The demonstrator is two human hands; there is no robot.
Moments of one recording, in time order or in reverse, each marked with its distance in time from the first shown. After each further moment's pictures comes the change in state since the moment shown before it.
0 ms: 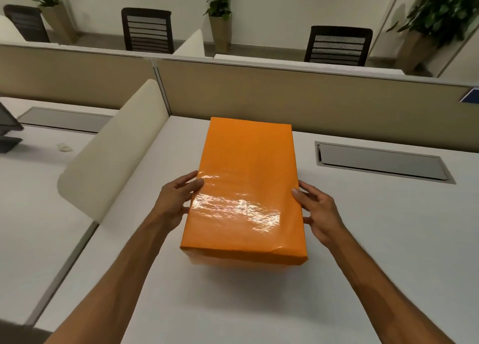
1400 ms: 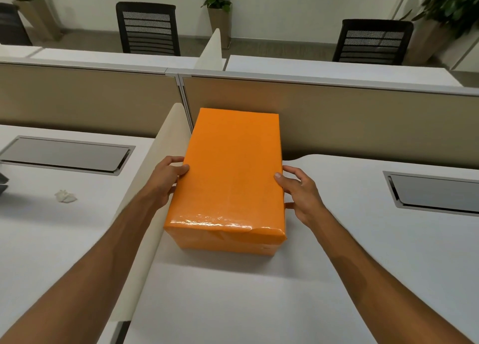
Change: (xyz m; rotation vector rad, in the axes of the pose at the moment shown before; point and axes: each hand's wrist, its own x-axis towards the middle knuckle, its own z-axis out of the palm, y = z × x) left_hand 0.285 0.111 -0.166 0.271 0.059 -0.055; right_hand 0.242 -0.012 0.245 -0.098 0.025 0.015
